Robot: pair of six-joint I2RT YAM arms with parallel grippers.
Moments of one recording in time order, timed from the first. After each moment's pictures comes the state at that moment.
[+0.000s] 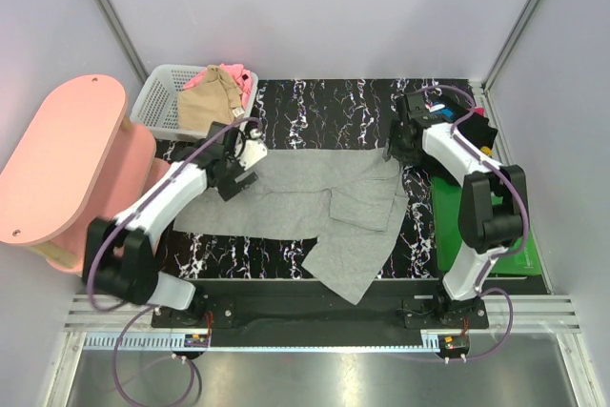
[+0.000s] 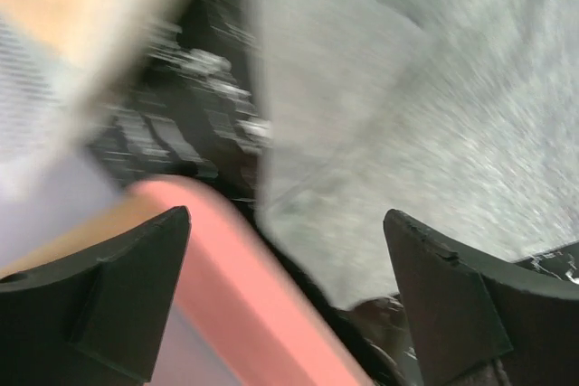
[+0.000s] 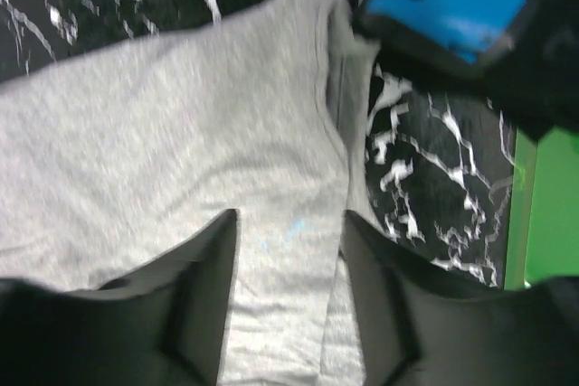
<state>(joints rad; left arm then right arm) -0.33 1.37 1.05 -0.65 -0.19 0.68 0.22 1.81 1.39 -0.64 0.11 0.46</state>
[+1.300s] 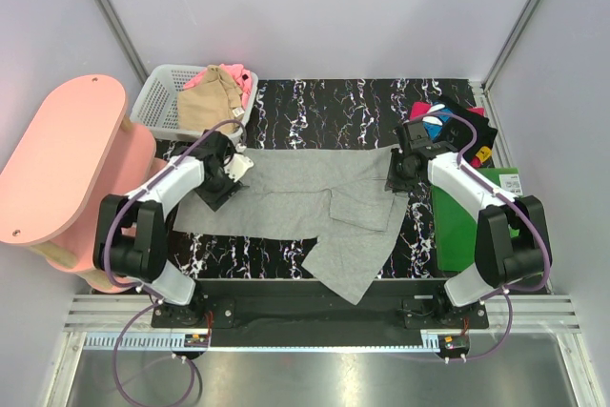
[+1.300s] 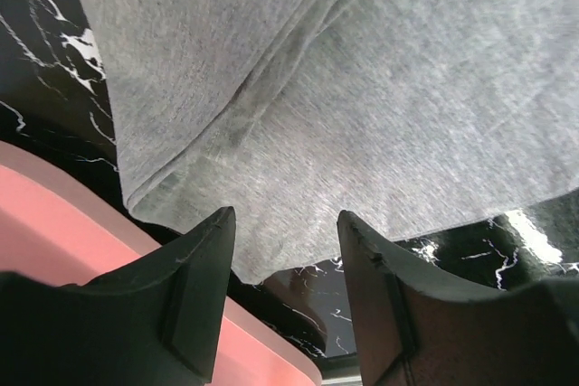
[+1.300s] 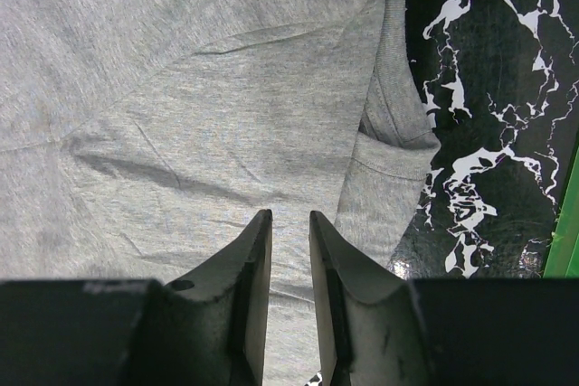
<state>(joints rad) -0.19 1.54 1.01 -0.78 -0.08 0.58 0.29 1.54 1.06 -0.62 0.01 0.50</state>
